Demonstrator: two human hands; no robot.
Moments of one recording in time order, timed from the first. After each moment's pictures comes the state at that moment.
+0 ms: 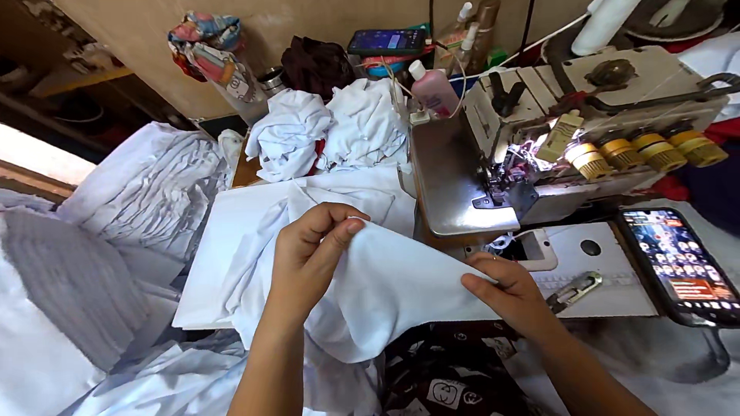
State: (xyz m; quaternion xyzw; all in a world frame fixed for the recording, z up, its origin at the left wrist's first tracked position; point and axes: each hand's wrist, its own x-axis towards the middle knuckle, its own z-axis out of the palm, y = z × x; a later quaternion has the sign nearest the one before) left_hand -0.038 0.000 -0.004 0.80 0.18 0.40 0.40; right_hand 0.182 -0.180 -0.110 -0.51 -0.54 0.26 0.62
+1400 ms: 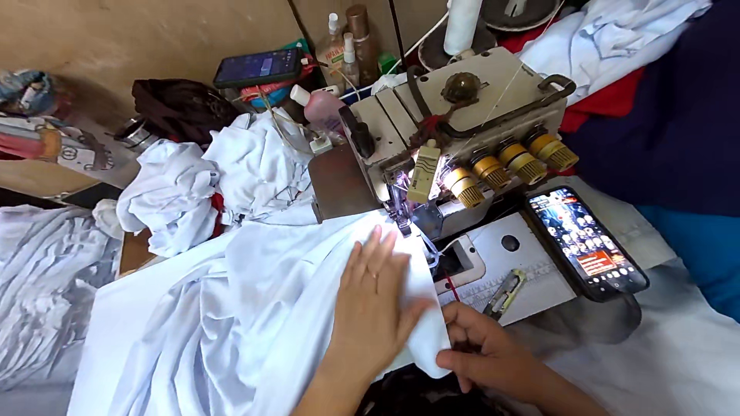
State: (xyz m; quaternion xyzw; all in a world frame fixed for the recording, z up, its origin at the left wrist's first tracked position) left_hand 0.097 -0.061 -0.081 0.94 0.09 0.28 0.14; right_hand 0.205 -0.246 -0.128 -0.48 -0.40 0.47 0.63
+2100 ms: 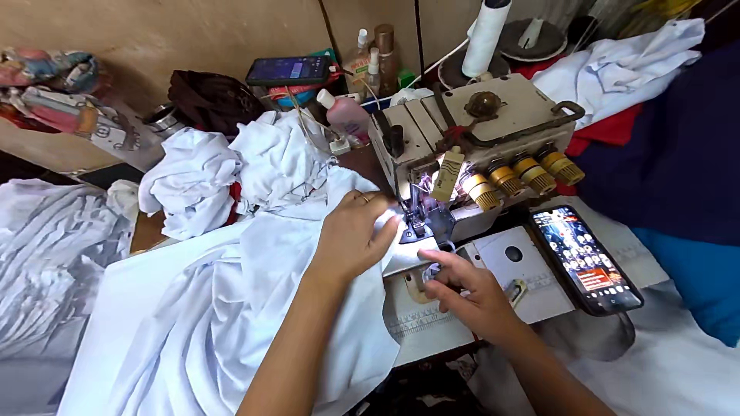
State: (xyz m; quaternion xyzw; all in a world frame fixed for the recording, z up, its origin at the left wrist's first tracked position) left_hand 0.133 0.025 -0.056 0.94 0.07 0.28 0.16; right_hand 0.232 -0.188 -0.113 -0.61 -0.52 0.18 0.58
